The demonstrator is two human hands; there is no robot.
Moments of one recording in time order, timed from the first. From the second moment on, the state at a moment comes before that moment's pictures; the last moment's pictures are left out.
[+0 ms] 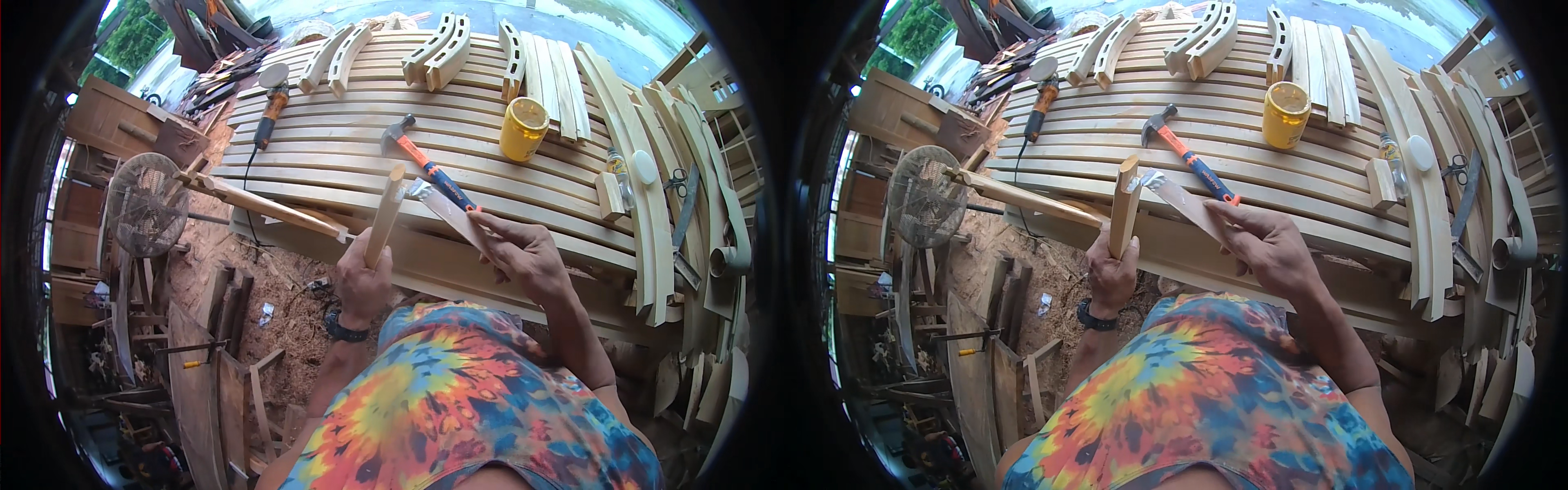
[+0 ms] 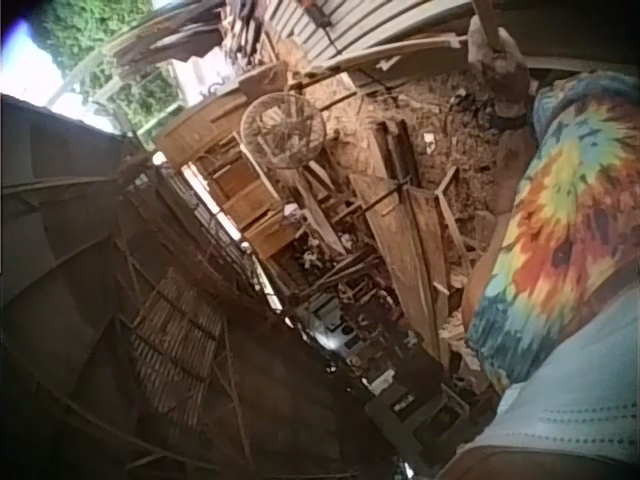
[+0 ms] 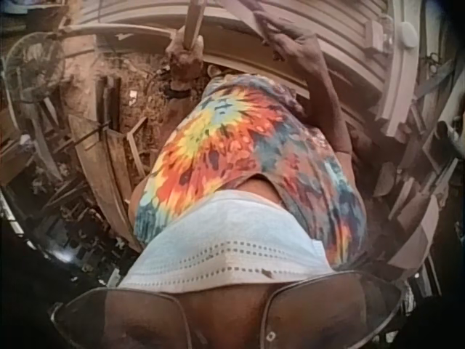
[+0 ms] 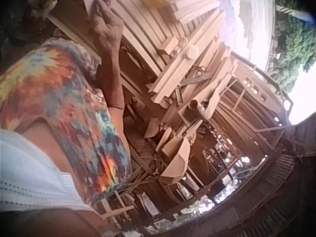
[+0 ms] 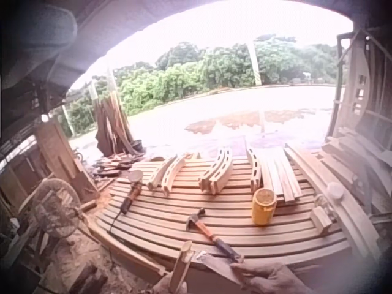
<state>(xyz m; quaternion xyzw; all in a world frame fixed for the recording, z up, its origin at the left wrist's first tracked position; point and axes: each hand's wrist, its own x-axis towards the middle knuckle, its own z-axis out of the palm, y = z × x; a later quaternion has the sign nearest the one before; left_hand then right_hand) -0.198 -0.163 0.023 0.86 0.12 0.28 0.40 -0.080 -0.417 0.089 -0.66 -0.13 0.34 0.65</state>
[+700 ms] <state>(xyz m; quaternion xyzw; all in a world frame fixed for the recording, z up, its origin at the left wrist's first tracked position) -0.196 -0.149 0.031 0.87 0.11 0.26 0.40 -0.067 -0.442 0.089 -0.75 -0.17 0.25 0.59</state>
